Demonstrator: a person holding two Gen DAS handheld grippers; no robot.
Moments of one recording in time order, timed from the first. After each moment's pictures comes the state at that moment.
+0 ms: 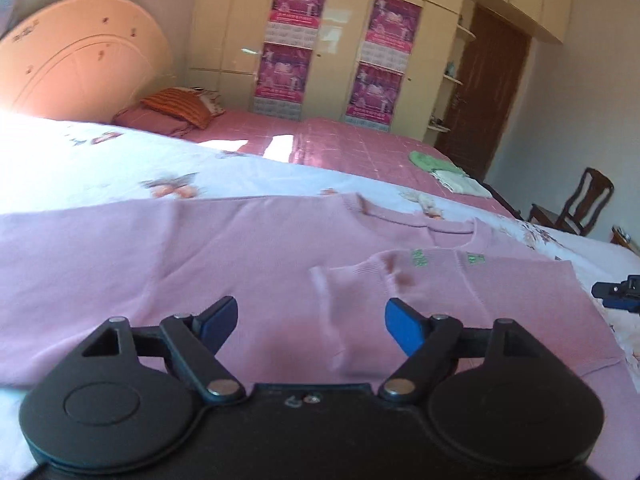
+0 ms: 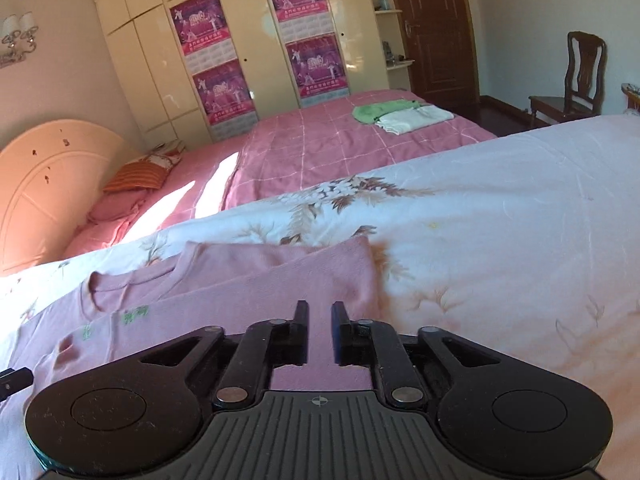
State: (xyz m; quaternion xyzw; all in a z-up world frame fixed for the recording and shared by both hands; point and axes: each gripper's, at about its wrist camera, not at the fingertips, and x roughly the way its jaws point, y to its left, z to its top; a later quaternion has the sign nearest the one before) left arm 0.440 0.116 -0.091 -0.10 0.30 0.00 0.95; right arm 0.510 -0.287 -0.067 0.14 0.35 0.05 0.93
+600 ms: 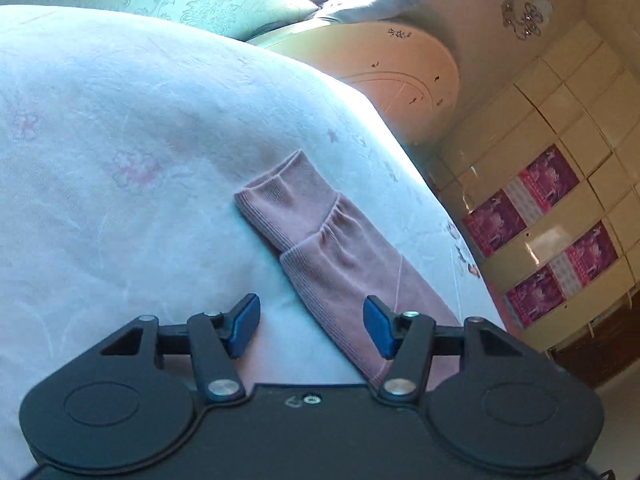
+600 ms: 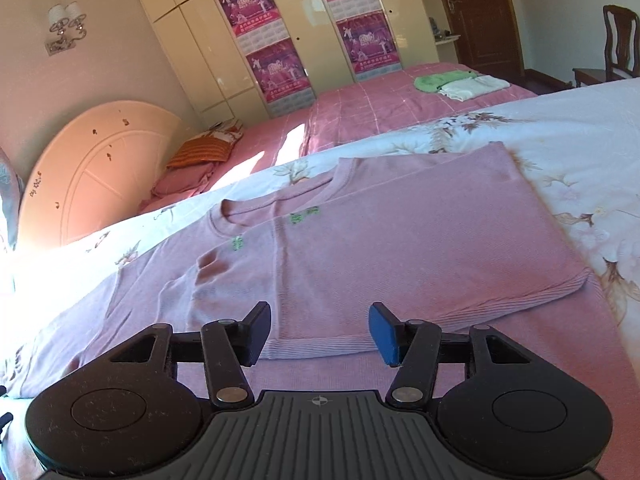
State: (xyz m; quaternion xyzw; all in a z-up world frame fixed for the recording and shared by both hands) left arm 0.283 0.449 -0.101 -0.43 0.19 0.26 0.84; right arm 0.443 -0.159 -0.055 0.17 0.36 0.11 0.91
